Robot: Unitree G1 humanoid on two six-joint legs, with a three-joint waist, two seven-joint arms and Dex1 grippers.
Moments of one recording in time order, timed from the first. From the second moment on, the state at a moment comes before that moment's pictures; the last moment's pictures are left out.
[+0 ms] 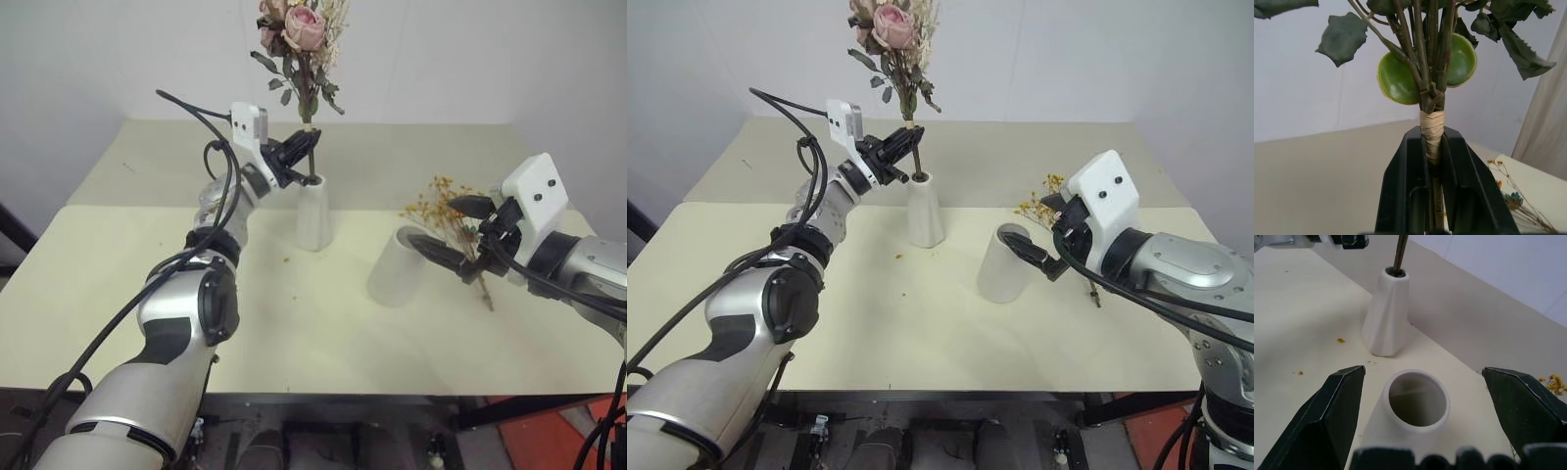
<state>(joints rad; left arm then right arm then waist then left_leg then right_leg) -1.38 0.22 0.39 1.35 -0.17 -0.20 -0.90 -0.49 -0.88 -0.27 -0.71 0.75 1.10 0.41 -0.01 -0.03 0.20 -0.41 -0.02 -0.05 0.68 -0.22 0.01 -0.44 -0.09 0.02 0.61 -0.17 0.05</state>
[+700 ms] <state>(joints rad) -1.36 0.20 0.38 1.35 -0.15 -0.24 -0.89 -0.49 -0.89 -0.29 -0.72 0.77 1.10 0.41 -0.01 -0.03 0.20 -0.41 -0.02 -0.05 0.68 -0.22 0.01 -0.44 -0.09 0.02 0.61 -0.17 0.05</state>
